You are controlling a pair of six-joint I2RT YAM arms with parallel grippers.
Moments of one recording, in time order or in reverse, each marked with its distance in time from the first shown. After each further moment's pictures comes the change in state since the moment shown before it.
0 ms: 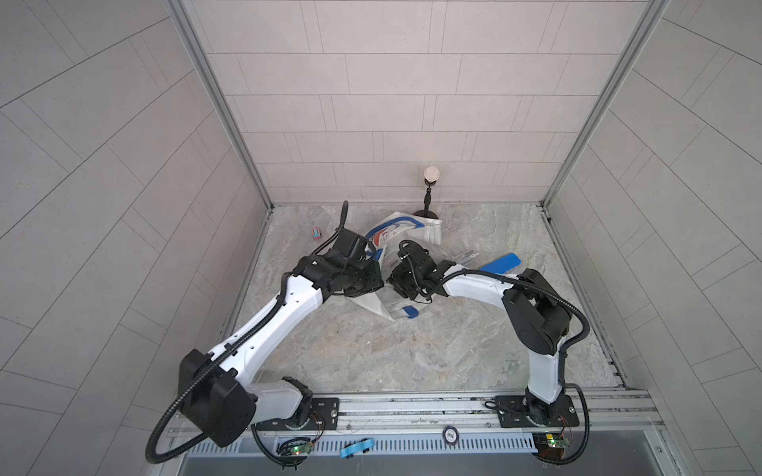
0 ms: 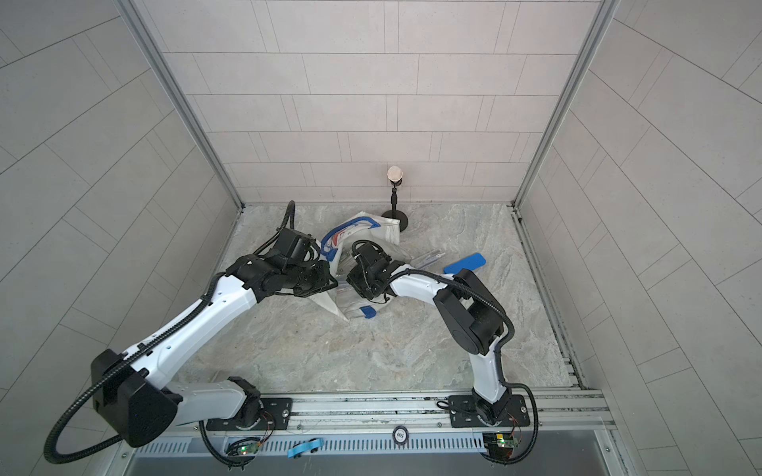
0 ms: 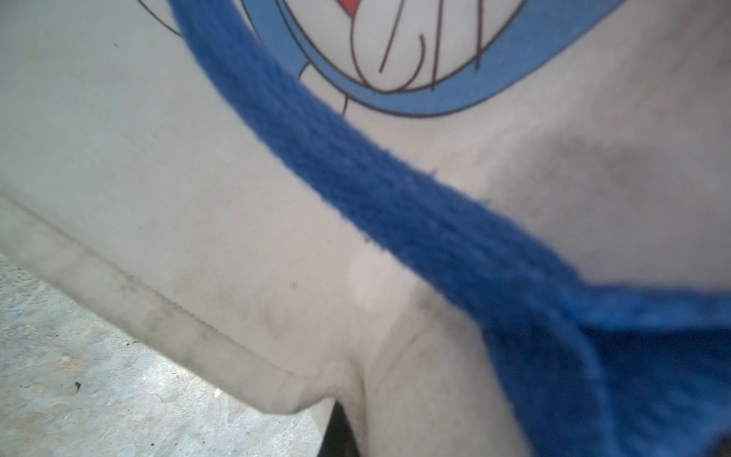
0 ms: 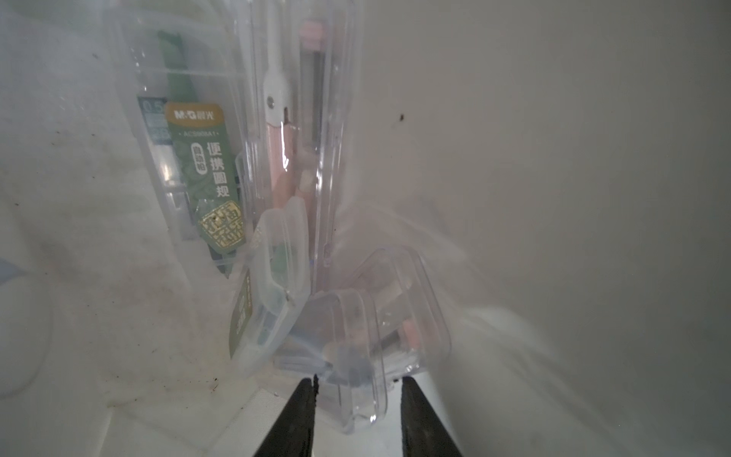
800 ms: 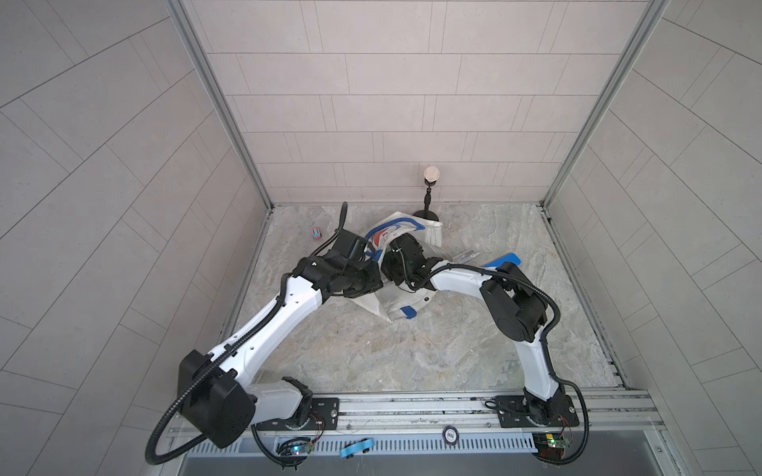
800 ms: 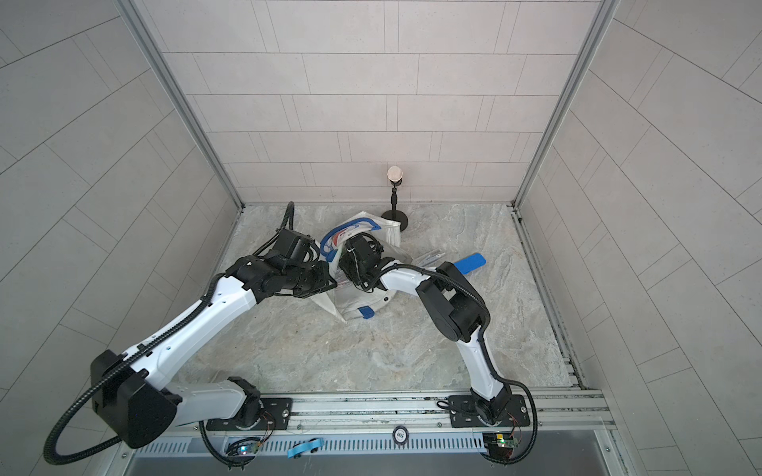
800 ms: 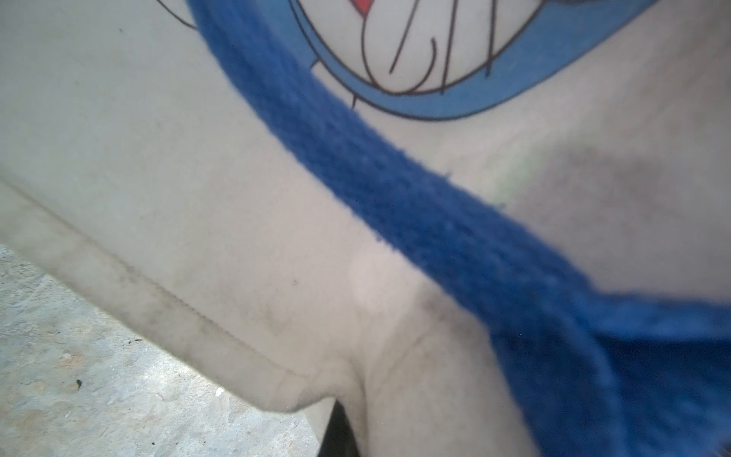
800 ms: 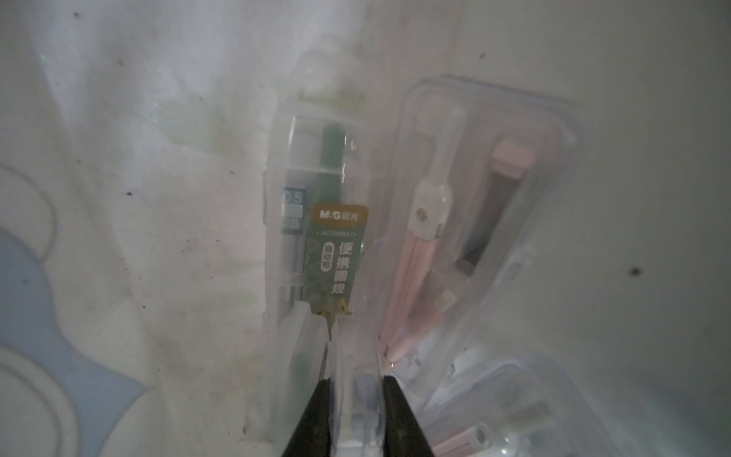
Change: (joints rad) left arm 0.000 -0.004 -0.007 0.005 -0.002 -0.004; right arm -0.010 0.179 0.158 0.201 0.078 0.053
